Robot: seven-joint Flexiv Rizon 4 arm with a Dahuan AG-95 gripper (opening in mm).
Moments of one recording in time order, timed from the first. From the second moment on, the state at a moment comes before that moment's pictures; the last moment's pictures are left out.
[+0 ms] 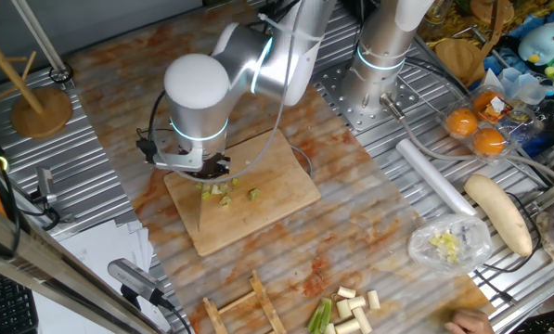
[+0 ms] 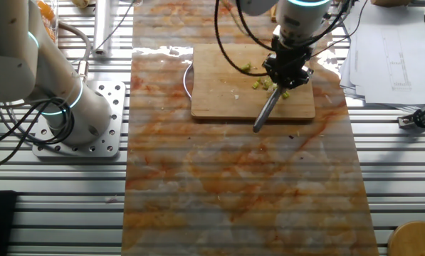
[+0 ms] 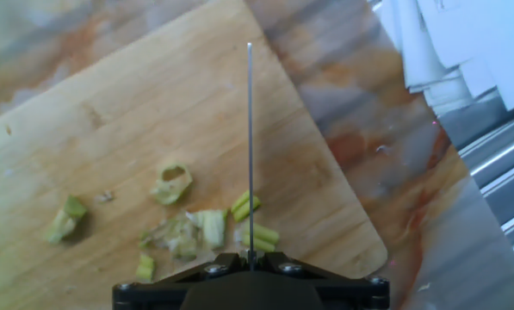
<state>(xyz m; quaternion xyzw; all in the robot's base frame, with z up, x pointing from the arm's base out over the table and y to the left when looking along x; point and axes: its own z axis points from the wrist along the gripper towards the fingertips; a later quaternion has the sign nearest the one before) 0.541 0.064 0.047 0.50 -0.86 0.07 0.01</state>
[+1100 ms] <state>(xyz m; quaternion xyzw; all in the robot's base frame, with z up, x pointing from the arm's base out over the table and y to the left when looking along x) 0.527 0.054 0.078 0.51 -0.86 0.05 0.01</state>
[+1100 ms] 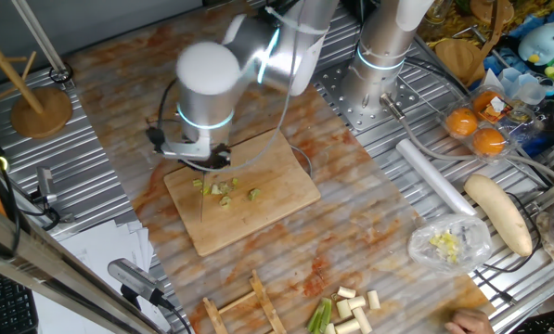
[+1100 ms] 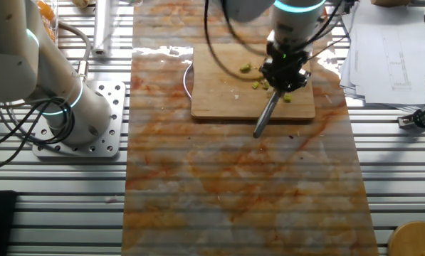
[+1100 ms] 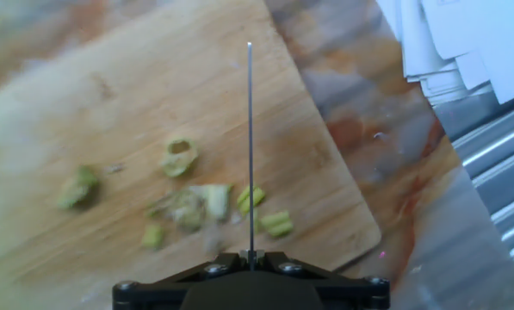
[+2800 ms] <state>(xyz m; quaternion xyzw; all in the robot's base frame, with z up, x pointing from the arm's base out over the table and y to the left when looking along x) 0.538 0.052 0.074 0.45 -0.89 0.06 0.04</state>
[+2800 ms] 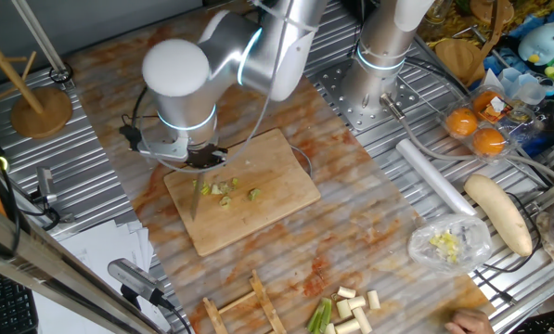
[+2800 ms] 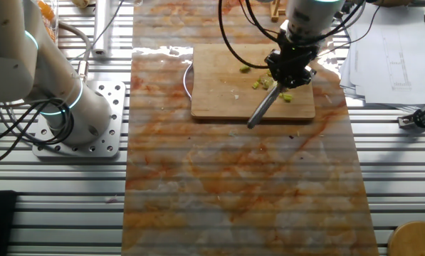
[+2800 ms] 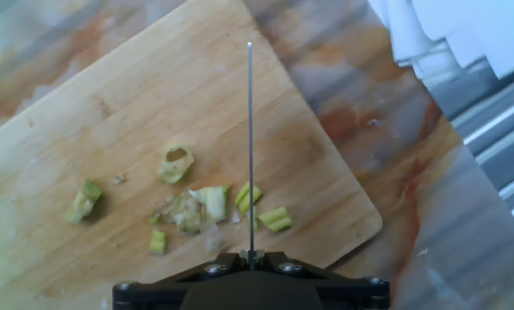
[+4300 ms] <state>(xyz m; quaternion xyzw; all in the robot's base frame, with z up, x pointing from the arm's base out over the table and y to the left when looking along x) 0.551 0.045 0.042 0.53 -0.84 0.08 -0.02</state>
